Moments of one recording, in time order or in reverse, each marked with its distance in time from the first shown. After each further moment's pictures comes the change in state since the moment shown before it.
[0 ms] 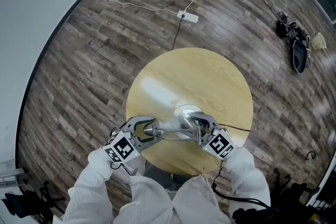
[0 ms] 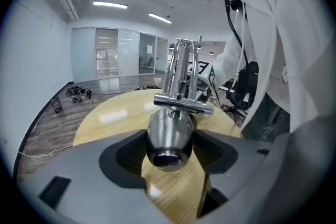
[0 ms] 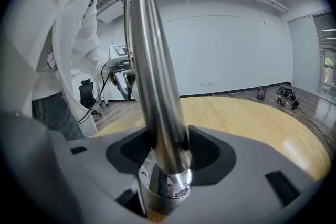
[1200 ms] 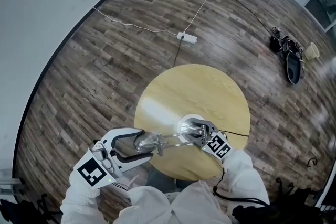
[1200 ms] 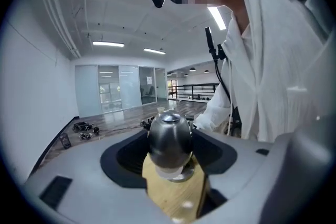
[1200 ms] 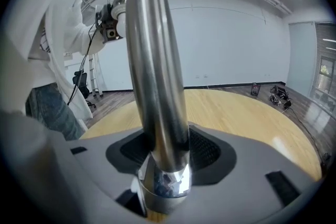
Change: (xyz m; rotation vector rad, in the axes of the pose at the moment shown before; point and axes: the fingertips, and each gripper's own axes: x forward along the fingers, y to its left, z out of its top) left arm -0.169 -0.029 0.143 0.169 -0.247 0.066; right arm 0.011 0.006 -0.006 -0.020 0.119 -0.064
